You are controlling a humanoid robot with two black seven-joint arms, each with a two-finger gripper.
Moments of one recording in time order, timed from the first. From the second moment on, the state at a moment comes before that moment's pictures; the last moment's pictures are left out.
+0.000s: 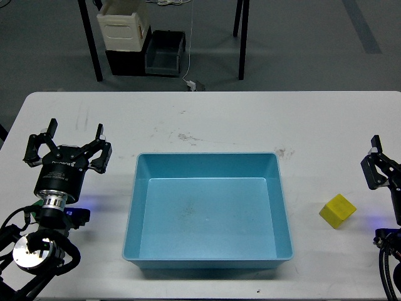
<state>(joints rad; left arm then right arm) -0.04 0.34 -1.00 -1.50 -0.43 -0.34 -0.49 -0.21 -0.10 1.51 1.56 0.35 0.34 0.09</state>
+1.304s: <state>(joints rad) -0.04 0.31 -1.01 -1.49 -0.43 -0.34 -0.49 0.52 -1.01 0.85 1.50 -1.91 0.39 0.47</state>
